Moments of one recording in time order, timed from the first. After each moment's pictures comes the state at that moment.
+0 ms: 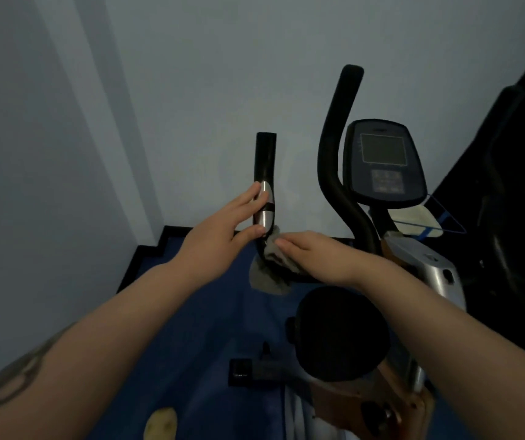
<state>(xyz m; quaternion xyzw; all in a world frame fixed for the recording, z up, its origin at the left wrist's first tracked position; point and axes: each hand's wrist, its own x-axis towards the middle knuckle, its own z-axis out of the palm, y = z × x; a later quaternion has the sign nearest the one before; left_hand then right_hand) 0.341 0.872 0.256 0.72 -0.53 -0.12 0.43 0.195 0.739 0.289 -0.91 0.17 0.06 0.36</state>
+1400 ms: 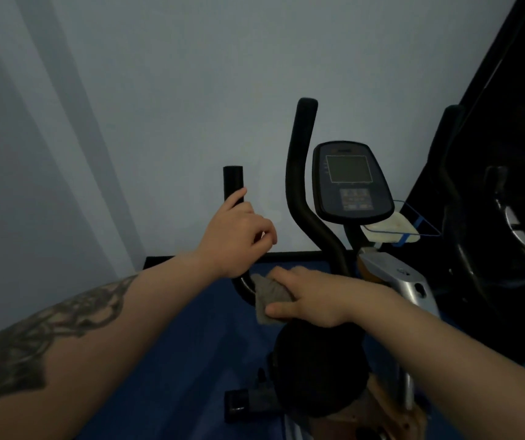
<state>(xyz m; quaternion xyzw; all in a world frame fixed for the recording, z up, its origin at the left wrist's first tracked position) 0.345 0.791 0.282 0.70 -0.66 0.14 0.25 0.174 0.730 0.304 -0.93 0.19 0.23 0.20</state>
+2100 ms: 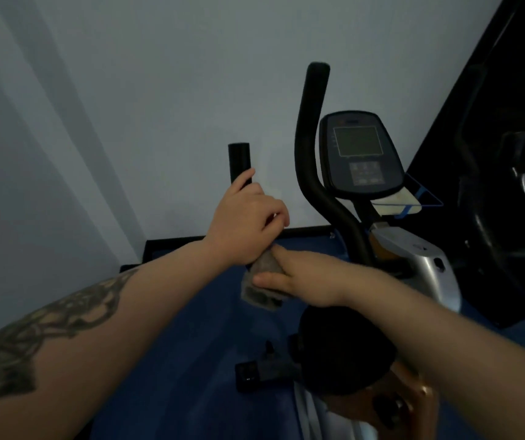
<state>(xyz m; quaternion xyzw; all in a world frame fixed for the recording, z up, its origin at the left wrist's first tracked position) 0.343 0.795 0.281 0.68 -0.67 0.14 0.28 0.199 0.749 0.297 -0.92 0.22 0.16 0.29</state>
